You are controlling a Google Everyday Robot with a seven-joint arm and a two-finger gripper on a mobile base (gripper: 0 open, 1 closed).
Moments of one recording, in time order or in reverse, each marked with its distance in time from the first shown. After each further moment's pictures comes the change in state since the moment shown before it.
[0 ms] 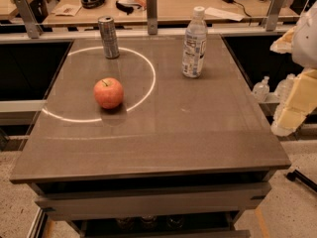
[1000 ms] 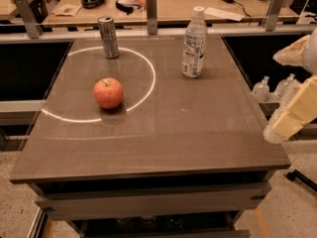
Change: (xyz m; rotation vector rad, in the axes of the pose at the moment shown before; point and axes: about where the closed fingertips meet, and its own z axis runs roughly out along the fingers) arm -0.010 0.023 -0.004 -0.058 -0.202 0.149
